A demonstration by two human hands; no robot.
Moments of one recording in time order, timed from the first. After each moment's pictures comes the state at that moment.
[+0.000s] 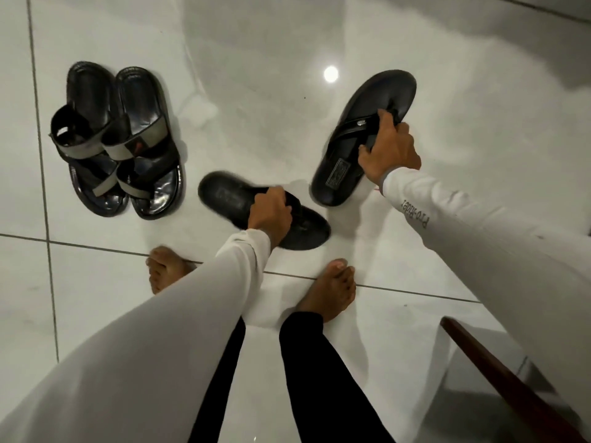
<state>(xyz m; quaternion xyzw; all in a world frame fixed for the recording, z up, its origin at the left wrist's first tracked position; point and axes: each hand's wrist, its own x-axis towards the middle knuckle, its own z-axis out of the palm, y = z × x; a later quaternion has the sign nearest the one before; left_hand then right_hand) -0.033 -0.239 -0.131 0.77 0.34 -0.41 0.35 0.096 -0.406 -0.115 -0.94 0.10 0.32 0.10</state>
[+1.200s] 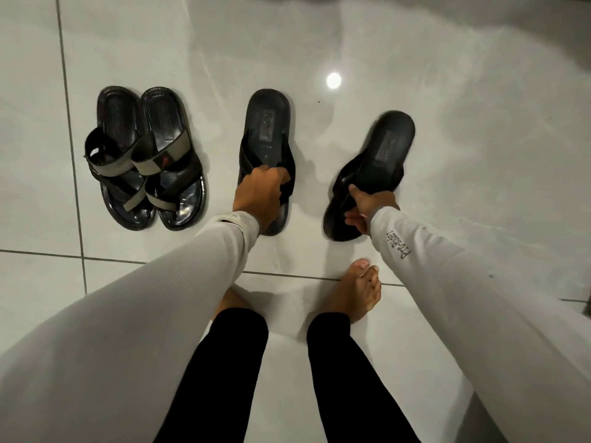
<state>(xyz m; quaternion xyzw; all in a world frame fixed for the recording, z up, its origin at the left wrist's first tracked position) -0.011 -0.174 -0.110 0.91 0.08 -0.36 0.22 0.012 -0.376 -0.144 -0.65 0.53 0.40 0.38</state>
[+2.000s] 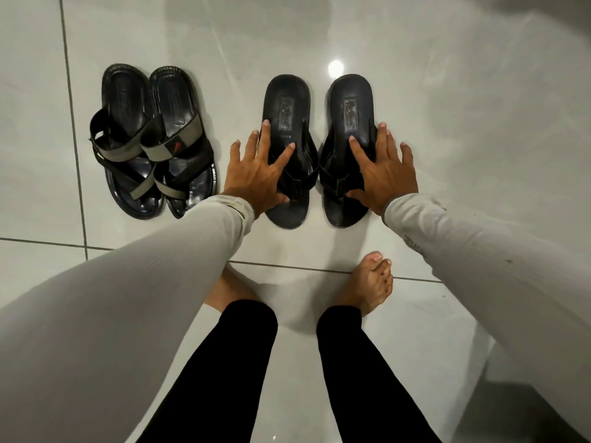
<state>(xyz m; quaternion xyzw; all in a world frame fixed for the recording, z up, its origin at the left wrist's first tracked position) -0.017 -0.131 -0.135 0.93 -0.08 -0.35 0.01 0.026 -0.368 -0.135 -0.92 -0.17 0.35 -0.08</state>
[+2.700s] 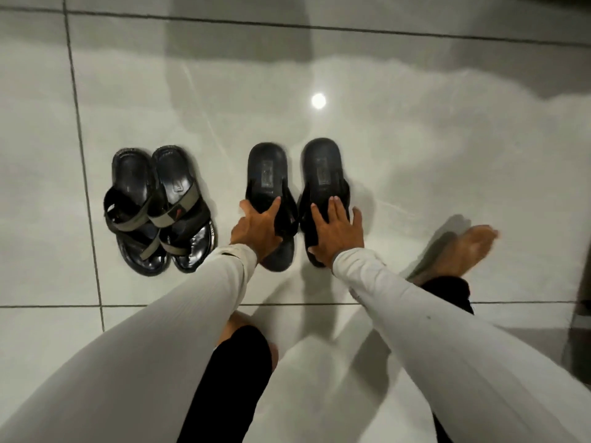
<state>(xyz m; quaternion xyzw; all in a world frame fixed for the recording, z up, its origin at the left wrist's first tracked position) 0.009 -0.153 -0.103 0.86 0.08 -0.48 0.15 0.004 -0.321 -0.116 -0.90 -0.11 0.42 -0.03</state>
